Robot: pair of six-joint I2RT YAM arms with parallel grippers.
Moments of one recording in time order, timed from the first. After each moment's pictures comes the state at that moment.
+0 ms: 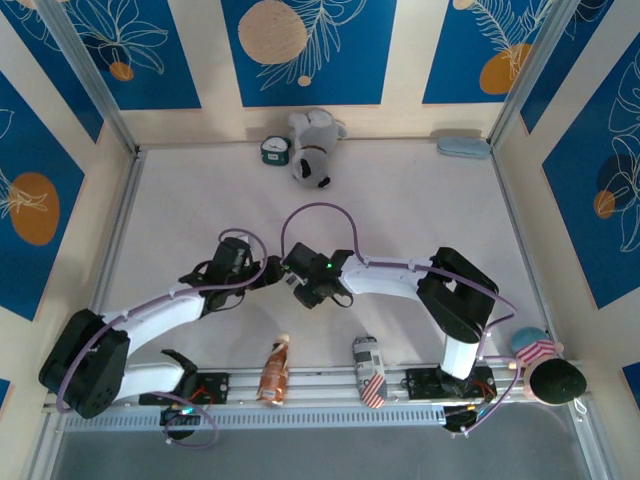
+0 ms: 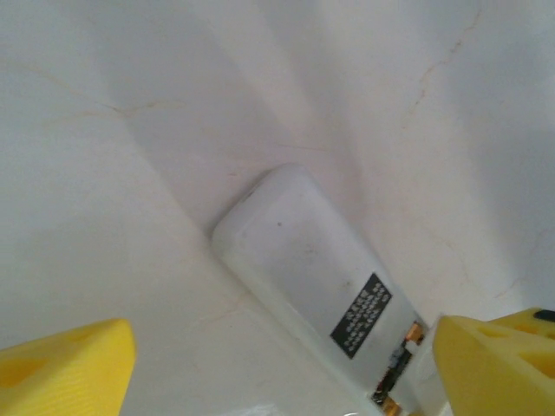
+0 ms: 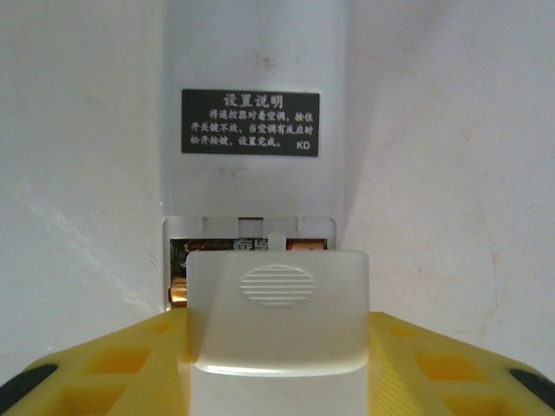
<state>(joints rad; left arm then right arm) -0.54 1.22 0.51 -0.09 0.05 -0.77 1.01 1.79 1.12 -0.54 0.16 0.14</state>
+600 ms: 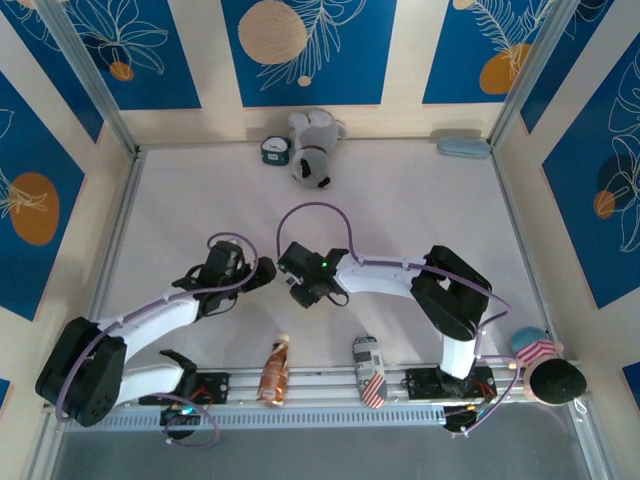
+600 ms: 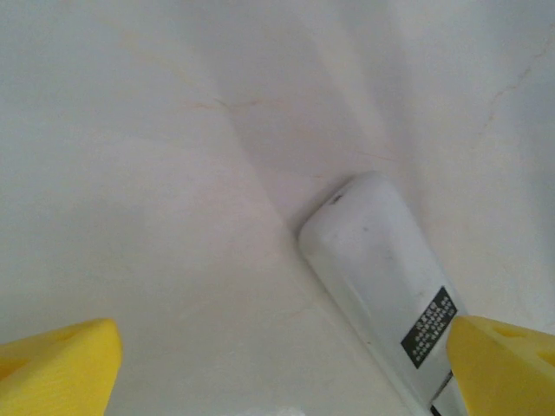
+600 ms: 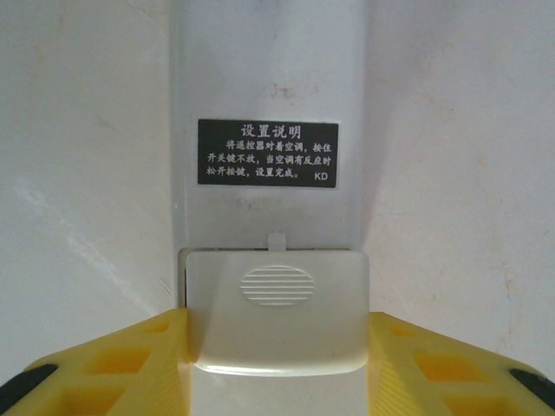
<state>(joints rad) -0.49 1.18 0.47 -0.13 0.02 -0.80 1.02 1.82 1.16 -0.54 0.16 0.14</state>
